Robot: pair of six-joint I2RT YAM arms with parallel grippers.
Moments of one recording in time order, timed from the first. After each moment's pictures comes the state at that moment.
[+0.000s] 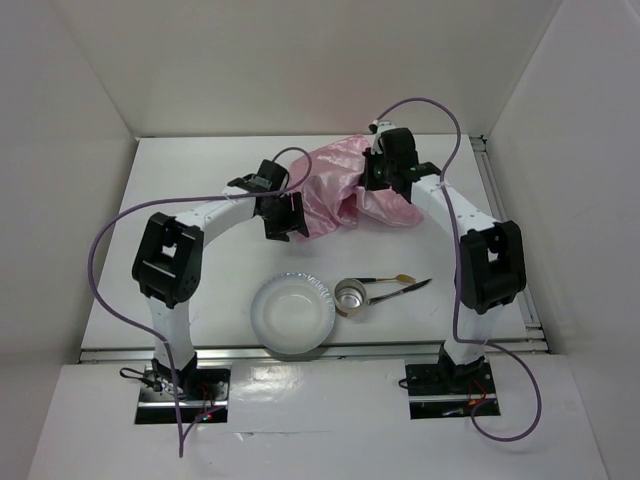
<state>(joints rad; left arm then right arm) -0.40 1.95 1.46 -0.59 0.25 -0.58 0.32 1.80 1.46 -0.30 -0.10 0.16</state>
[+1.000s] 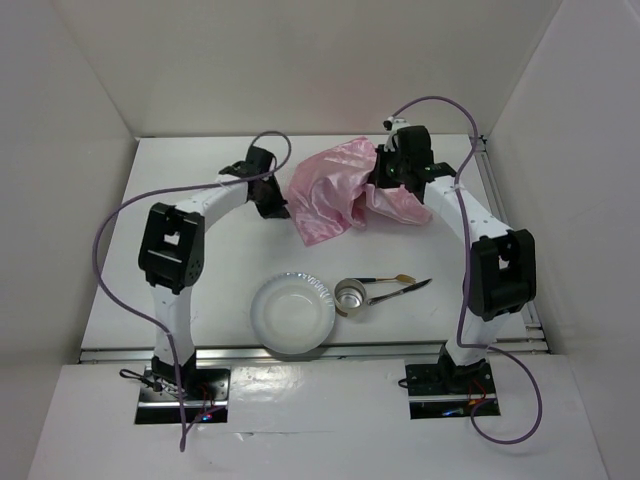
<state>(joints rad) -0.34 2.09 1.59 -0.54 0.16 -0.75 0.25 1.73 1.43 -0.31 -0.16 0.18</state>
